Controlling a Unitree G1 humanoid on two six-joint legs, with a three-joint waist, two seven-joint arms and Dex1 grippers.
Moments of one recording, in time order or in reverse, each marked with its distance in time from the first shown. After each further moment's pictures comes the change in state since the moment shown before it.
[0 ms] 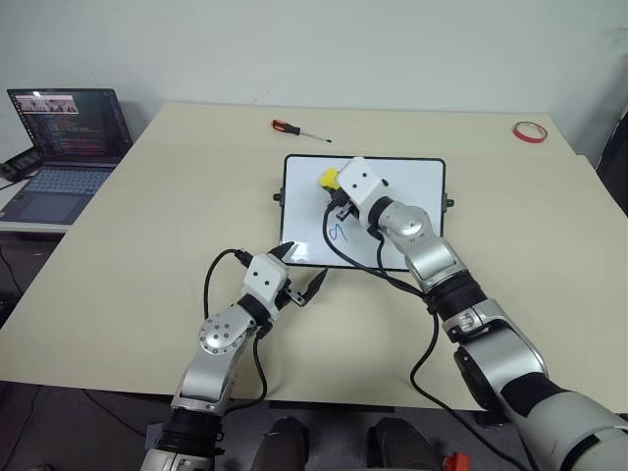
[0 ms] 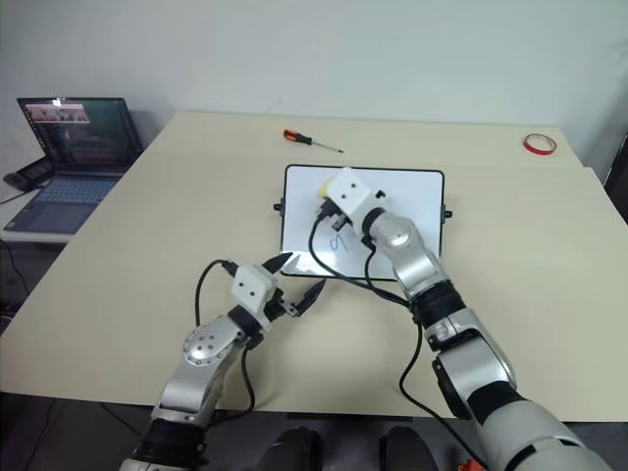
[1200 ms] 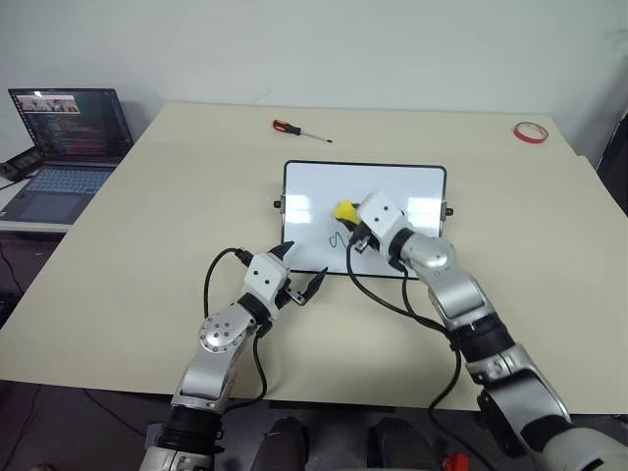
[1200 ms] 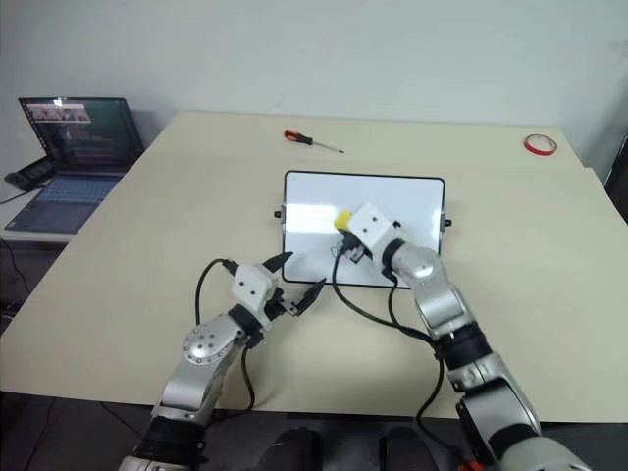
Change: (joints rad) left arm -0.008 0.003 -0.004 0.009 0.000 -0.003 -0.001; right arm 0.341 -0.081 -0.001 -0.453 0.022 0.162 0.164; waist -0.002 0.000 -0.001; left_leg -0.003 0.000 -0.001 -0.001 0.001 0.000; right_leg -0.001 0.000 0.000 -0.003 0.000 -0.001
